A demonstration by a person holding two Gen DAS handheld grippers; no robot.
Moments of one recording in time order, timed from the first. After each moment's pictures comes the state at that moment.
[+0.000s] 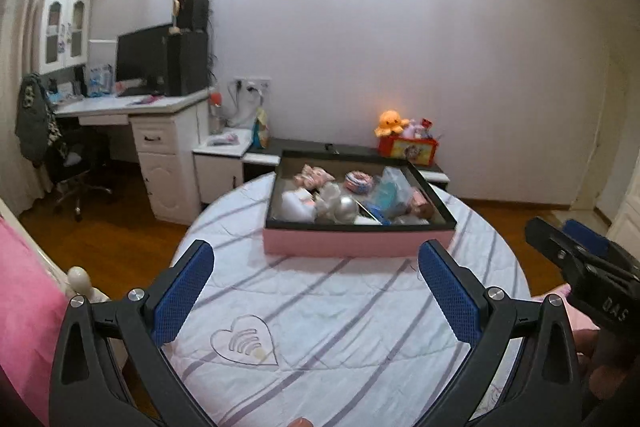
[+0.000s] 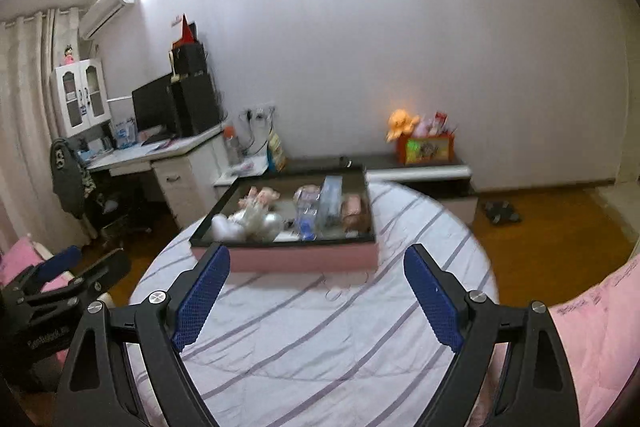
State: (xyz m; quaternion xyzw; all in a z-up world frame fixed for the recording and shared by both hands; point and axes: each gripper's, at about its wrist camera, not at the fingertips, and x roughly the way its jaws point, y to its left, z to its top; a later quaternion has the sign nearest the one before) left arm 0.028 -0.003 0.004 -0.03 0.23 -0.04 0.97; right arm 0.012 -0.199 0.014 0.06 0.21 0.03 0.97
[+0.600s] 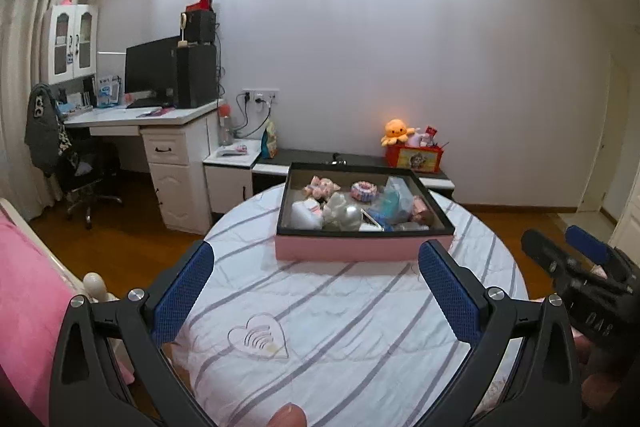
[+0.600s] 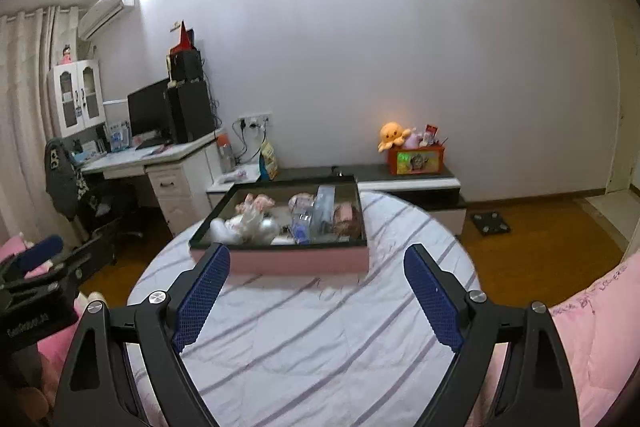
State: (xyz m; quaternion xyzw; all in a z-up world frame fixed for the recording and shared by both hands) left arm 0.002 -0.002 0.019 -0.02 0.22 -0.04 0.97; right arm -0.011 -0.190 0.017 0.05 0.21 0.03 0.98
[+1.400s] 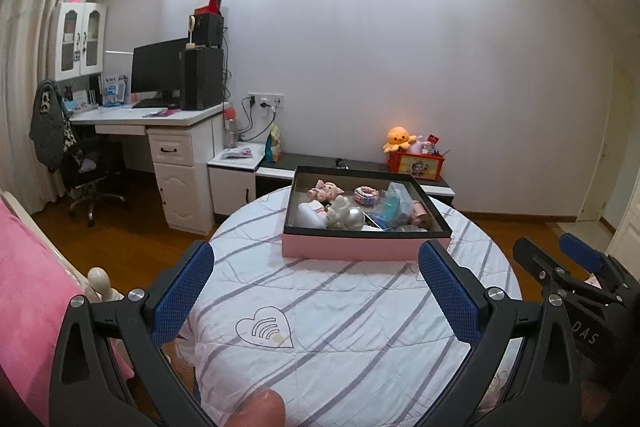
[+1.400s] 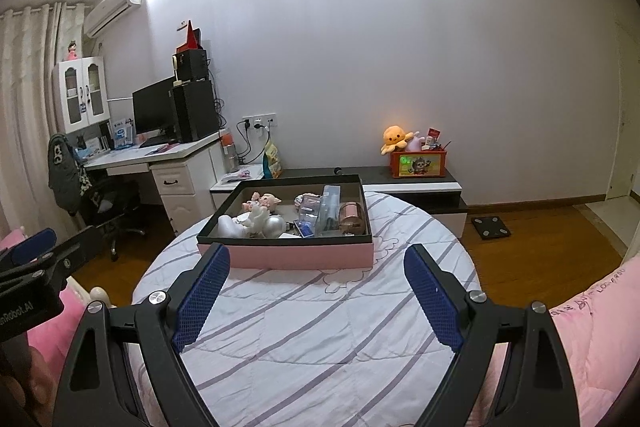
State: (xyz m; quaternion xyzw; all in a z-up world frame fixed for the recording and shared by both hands) left arm -0.017 0.006 0.025 -0.04 0.21 -0.03 0.98; right arm -0.025 -0.184 0.021 0.04 0.20 0.02 0.98
